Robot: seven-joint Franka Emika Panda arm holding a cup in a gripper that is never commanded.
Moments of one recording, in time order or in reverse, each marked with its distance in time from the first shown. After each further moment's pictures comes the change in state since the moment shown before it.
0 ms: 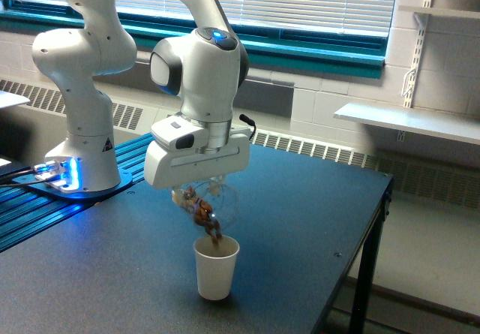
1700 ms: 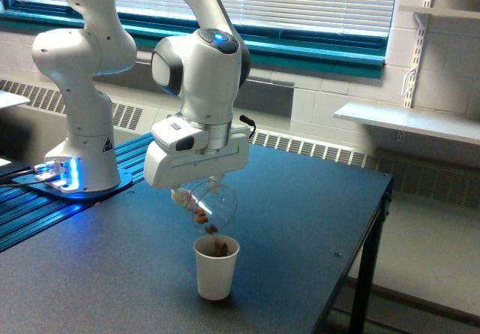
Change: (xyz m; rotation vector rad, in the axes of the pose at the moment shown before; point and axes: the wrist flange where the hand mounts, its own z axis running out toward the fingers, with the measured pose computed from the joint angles) arm -0.002 0.001 0.001 -0.024 -0.047 -0.004
